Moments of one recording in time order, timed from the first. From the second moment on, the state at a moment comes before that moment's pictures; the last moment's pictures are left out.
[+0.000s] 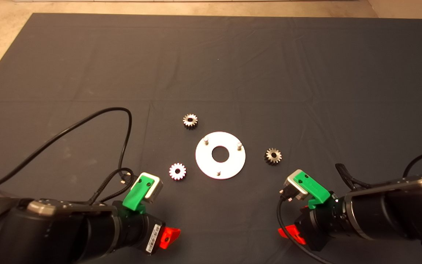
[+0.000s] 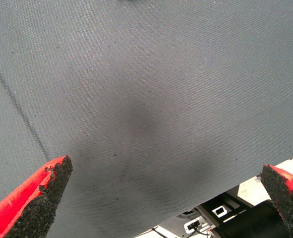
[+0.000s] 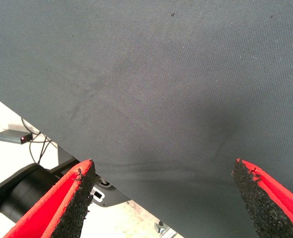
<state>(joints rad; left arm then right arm) -0.04 2.27 -0.34 0.89 1.53 -1.49 0.07 2.35 -0.39 -0.67 -1.53 1.39</state>
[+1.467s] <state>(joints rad) -0.04 2.29 -0.34 0.89 1.53 -1.49 0.21 2.30 -0.49 -0.67 -1.53 1.22</state>
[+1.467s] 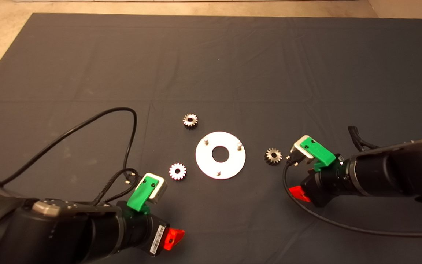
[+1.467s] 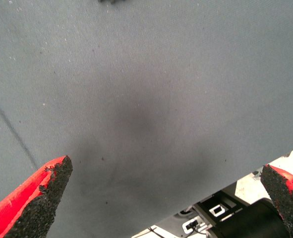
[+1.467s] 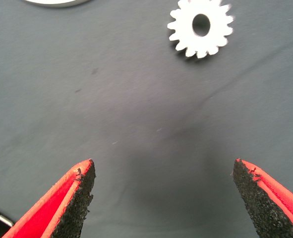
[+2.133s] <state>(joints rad) -0.04 2.30 -0.34 0.89 1.53 -1.49 0.22 2.34 -0.64 -0.67 -1.53 1.20</state>
